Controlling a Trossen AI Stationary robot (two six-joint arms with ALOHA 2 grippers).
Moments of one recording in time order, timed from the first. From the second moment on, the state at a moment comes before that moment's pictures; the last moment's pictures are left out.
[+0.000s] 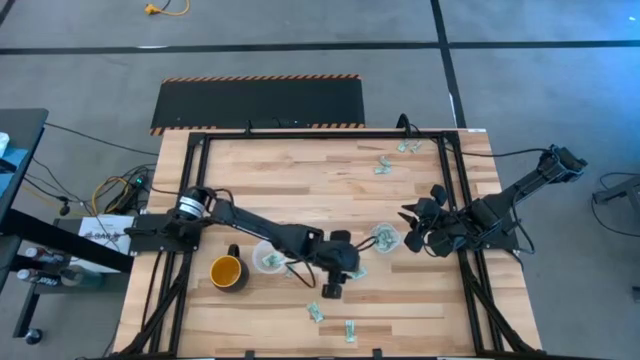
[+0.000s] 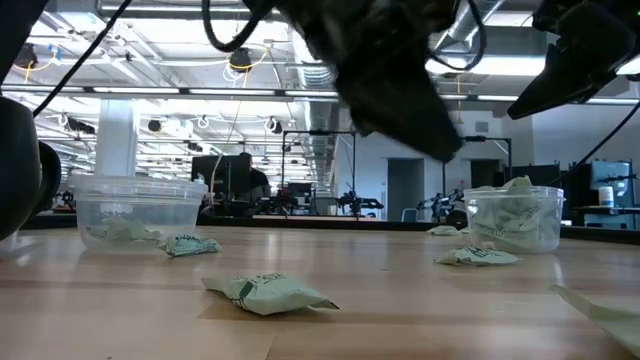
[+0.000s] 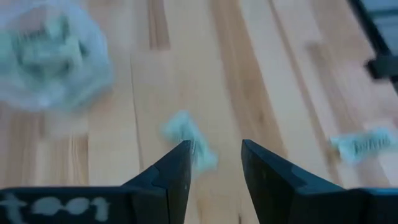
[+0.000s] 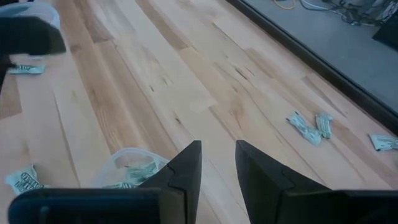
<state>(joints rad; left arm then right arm) -0.25 2.10 1.58 -0.30 0.01 -0.09 0.55 0.89 0.61 -0.75 0.84 0.76</state>
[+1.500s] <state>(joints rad) -0.23 2.27 1.58 -0.20 0.05 -0.13 0.55 0.89 0.61 -0.72 0.82 0.76</state>
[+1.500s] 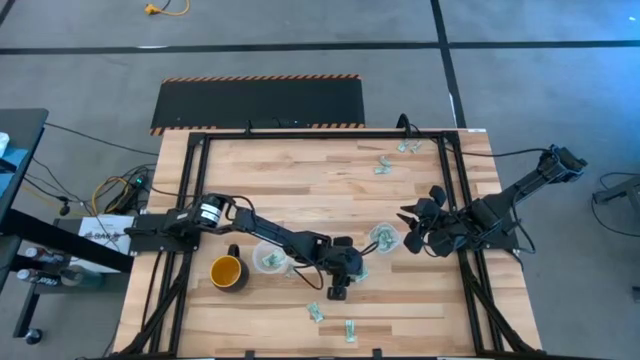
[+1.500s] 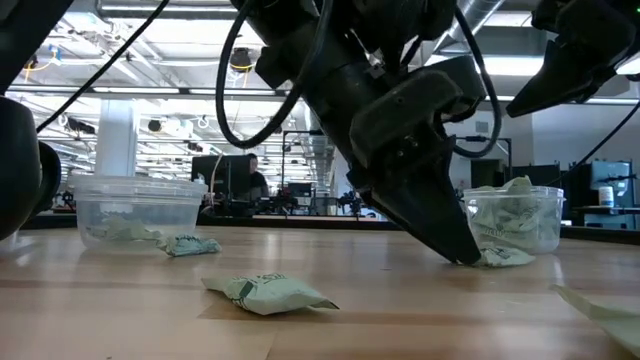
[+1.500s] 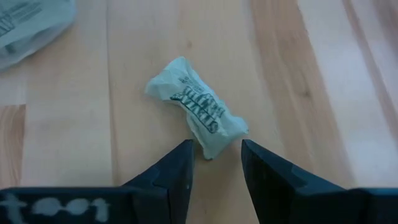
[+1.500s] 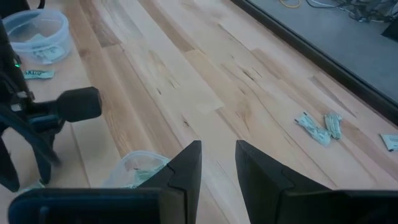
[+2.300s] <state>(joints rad) -0.23 2.24 1.57 -0.16 -0.01 -0.08 0.55 0.89 0.61 -0.73 0.82 0.76</state>
